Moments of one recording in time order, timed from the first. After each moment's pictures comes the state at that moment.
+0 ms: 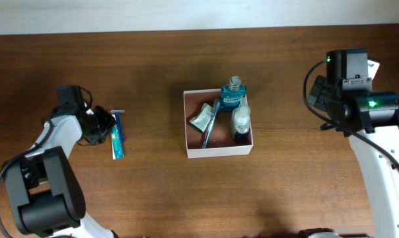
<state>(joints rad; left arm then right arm) 0.25 1.85 1.08 -0.47 0.26 -0.60 0.04 1.39 1.49 -1.12 0.48 0.41</state>
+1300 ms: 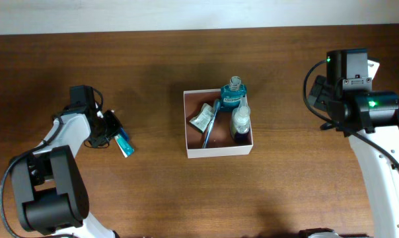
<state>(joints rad) 0.18 1.85 1.08 -0.56 0.14 -0.46 0.04 1.39 1.49 -1.12 0.48 0.41</state>
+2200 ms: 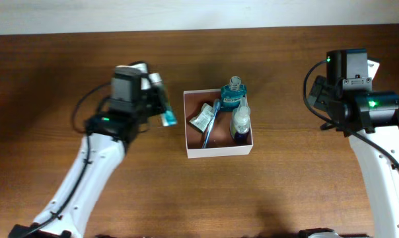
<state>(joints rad) -0.31 1.45 1.12 -0.37 0.10 -0.46 0.04 1.39 1.49 -1.12 0.48 0.41</state>
